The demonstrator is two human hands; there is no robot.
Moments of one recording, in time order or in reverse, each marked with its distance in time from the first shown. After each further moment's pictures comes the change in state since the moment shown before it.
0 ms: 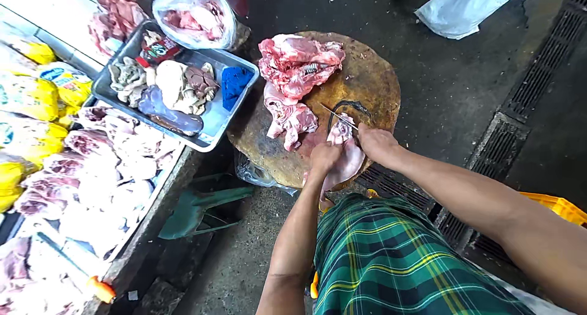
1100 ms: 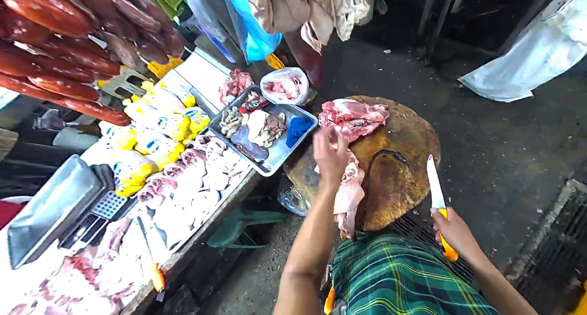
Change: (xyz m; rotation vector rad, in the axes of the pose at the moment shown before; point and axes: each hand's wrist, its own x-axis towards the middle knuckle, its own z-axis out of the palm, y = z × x) left_hand 0.005 0.041 -0.117 -0.088 0.965 0.645; right_hand -0.075 0.088 0.070 0.940 0.037 0.369
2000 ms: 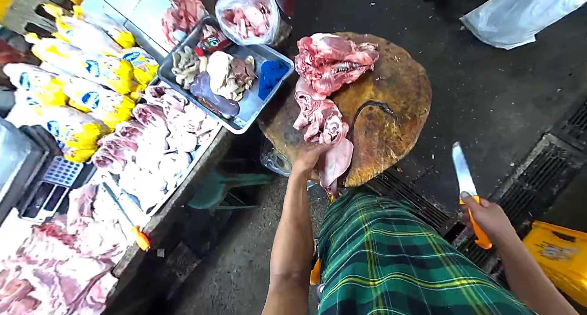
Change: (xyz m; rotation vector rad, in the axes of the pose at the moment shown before) left_hand -0.118 -0.072 -0.018 -0.462 -0.685 -0.979; right_hand -0.036 0.115 -0.098 -0.024 0.066 0.275
